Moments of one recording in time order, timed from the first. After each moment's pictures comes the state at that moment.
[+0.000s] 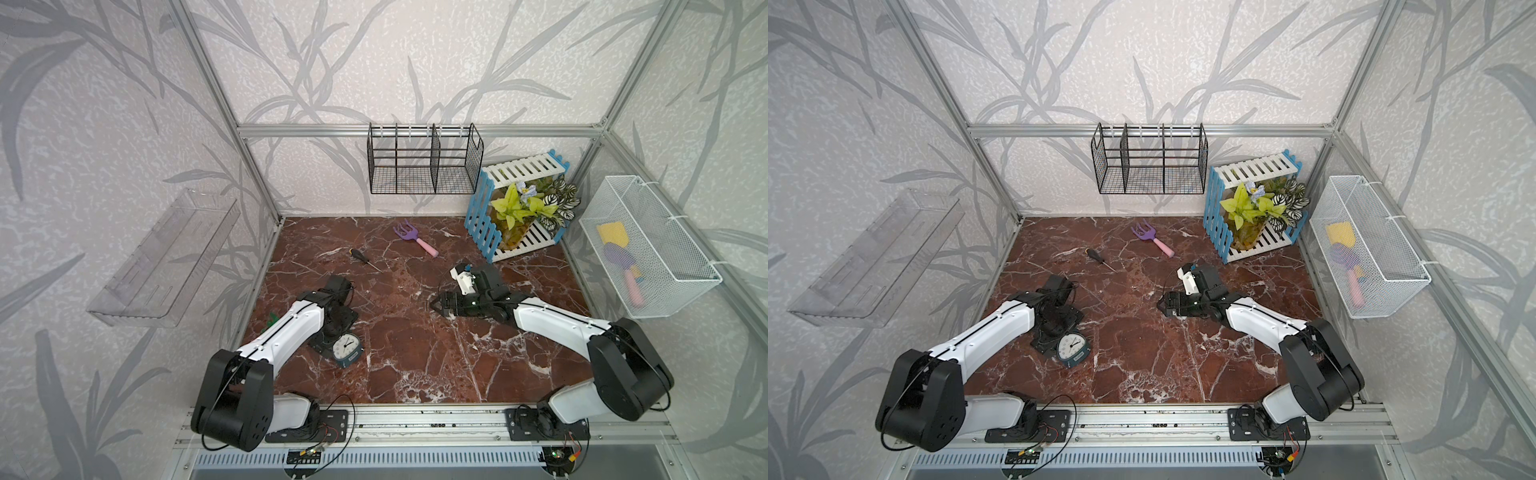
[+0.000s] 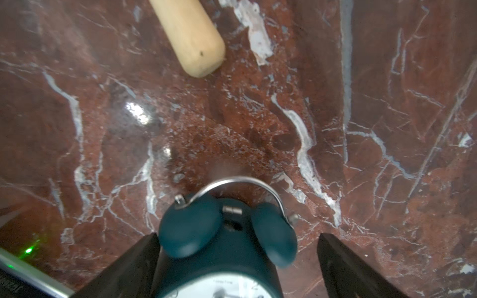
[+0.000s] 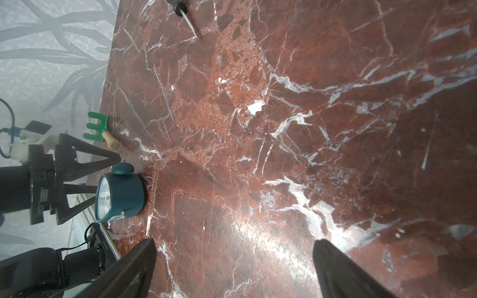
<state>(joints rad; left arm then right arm) -0.28 1.33 0.78 -0.88 -0.04 -1.29 0.51 1.49 0.79 -0.13 -0.43 0.52</state>
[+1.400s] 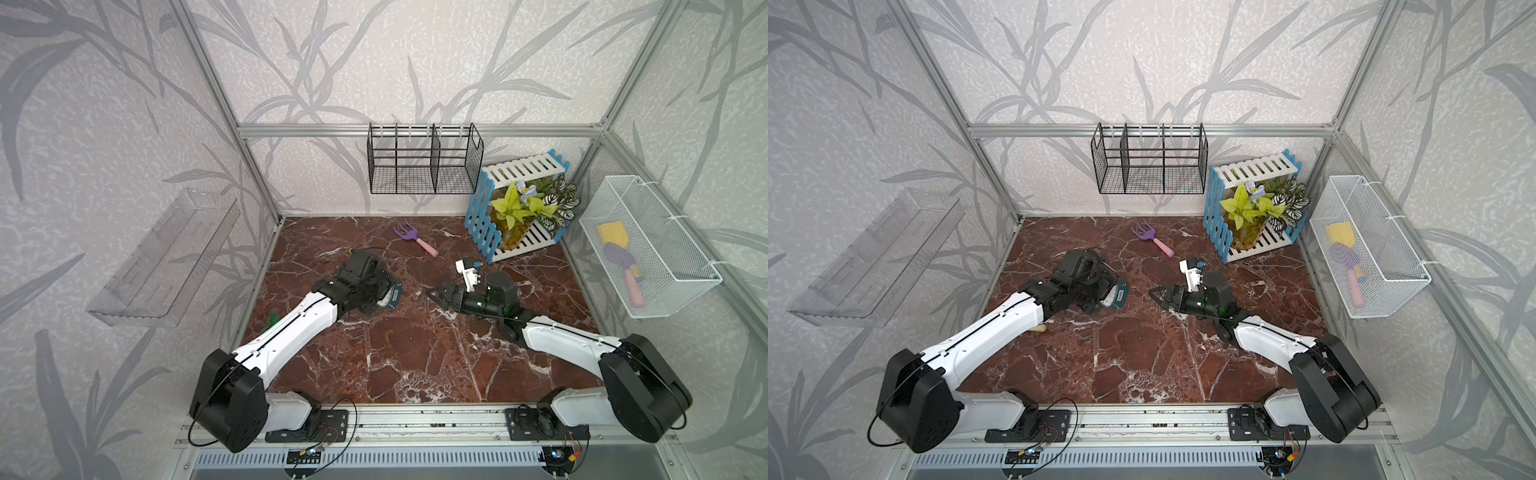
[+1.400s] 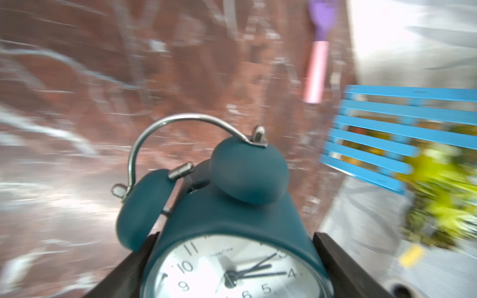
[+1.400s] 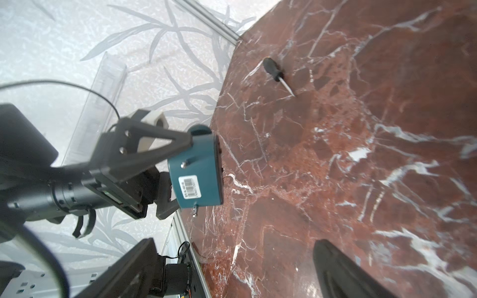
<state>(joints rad) -0.53 1.34 1.04 -0.51 0.10 -1.38 0.56 1.36 0.61 0.44 -0.56 0.85</state>
